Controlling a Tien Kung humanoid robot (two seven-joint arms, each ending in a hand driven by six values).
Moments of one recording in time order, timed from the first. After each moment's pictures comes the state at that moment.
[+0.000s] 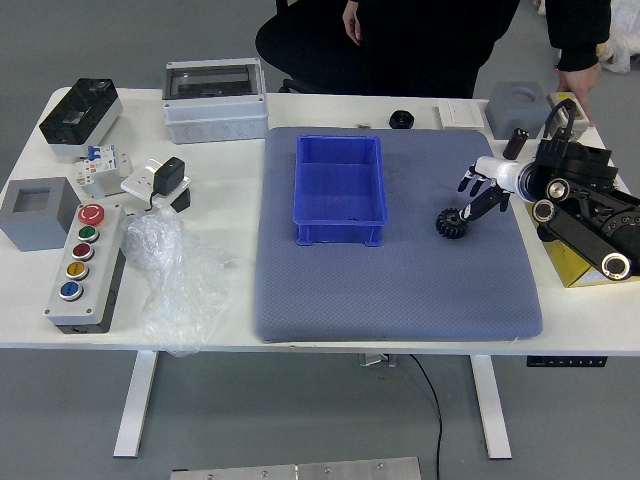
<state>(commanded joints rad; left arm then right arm) -0.07 0.15 -0.27 -0.28 0.49 -0.23 0.06 0.90 -0.45 0.59 0.99 -1.50 0.32 -0.50</state>
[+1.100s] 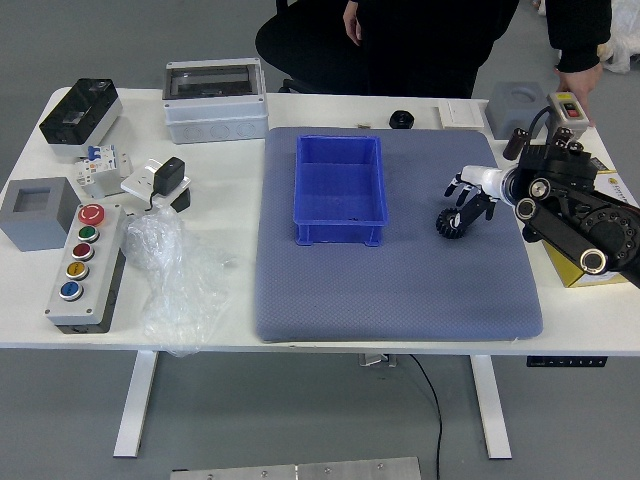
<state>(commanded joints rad) -0.08 0.14 -0.25 -0.28 0.49 -0.23 0.06 0.92 -0.39 0.57 0.90 -1.49 0.36 -0.48</state>
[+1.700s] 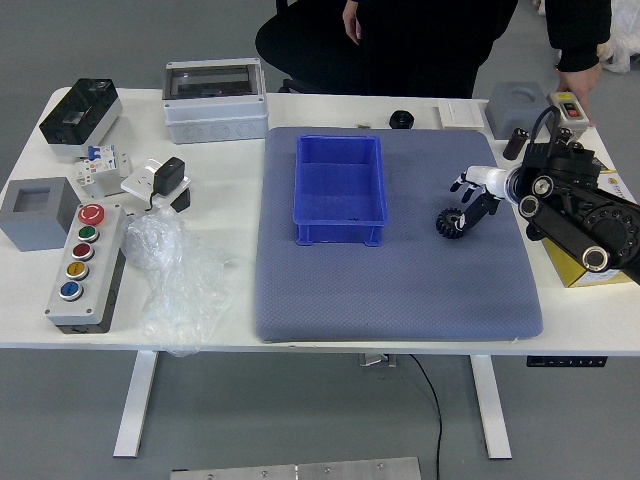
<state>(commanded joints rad) -0.08 0.14 -0.25 -0.28 0.49 -0.23 0.06 0.92 -0.39 0.57 0.88 -1.49 0.37 -0.48</state>
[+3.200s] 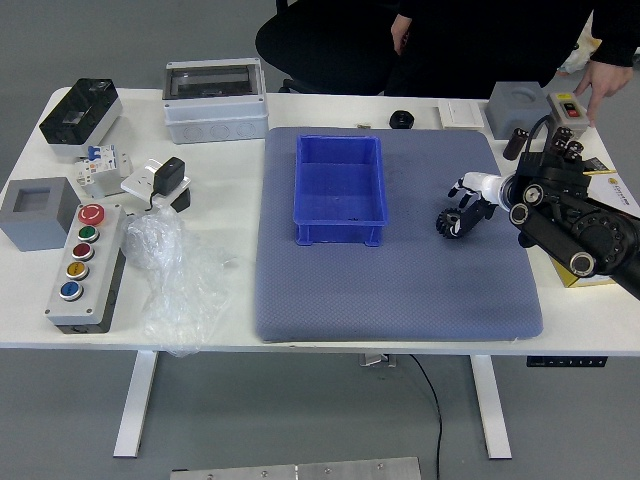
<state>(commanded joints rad) -0.09 0.13 -0.25 -0.28 0.49 -0.23 0.06 0.90 -0.35 0.57 0.83 -1.50 0.33 -0.47</state>
